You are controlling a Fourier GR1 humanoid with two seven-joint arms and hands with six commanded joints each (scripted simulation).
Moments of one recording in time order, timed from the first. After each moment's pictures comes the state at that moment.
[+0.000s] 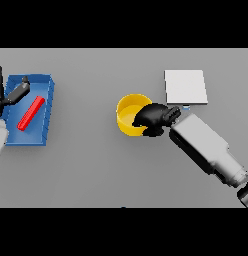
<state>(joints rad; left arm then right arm) -0.43 0.56 -0.13 -1.16 -0.31 0.15 0.45 -0.74 -0.34 0.70 -1.07 0.84 0.56 -0.20</state>
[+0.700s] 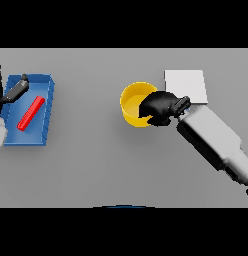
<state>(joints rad) -0.44 0.57 -0.12 -1.17 -0.32 0.14 0.47 -0.76 -0.42 0.63 -1.21 0.77 0.62 -0.13</state>
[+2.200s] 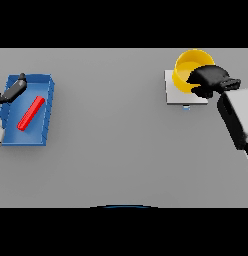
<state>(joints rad) -0.43 0.58 -0.12 -1.21 -0.32 0.13 0.51 -0.87 -0.50 0.40 -0.66 0.82 0.29 -0.23</state>
